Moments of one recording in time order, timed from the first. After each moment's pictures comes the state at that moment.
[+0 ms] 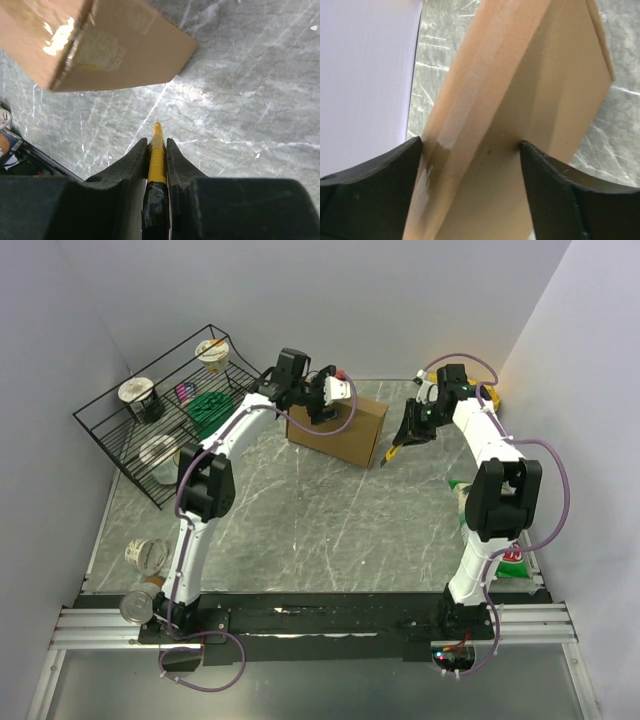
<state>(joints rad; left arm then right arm) -0.46 2.36 2.27 -0.49 0.67 0.94 0.01 1.91 1.71 -0.90 -0.51 0.09</state>
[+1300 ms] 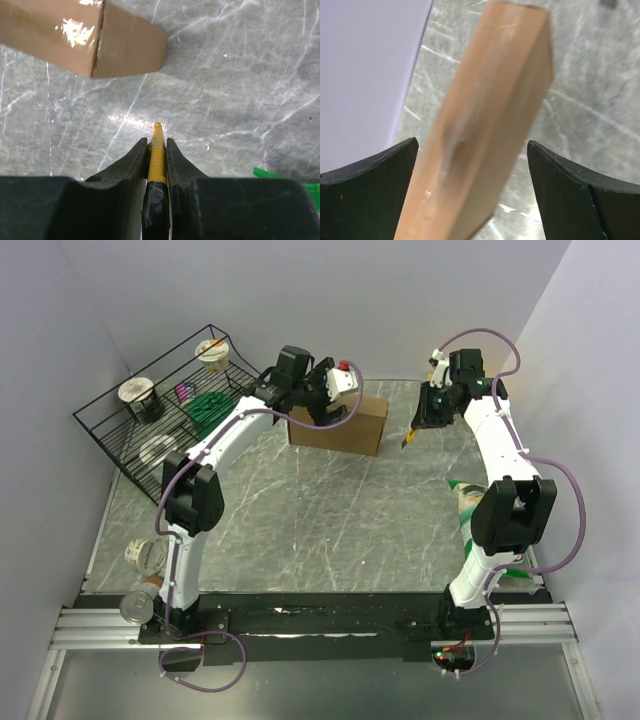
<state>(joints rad) -0.52 2.14 2.08 -0.45 0.49 0.70 0.01 1.79 1.77 -0.91 -0.28 0.06</state>
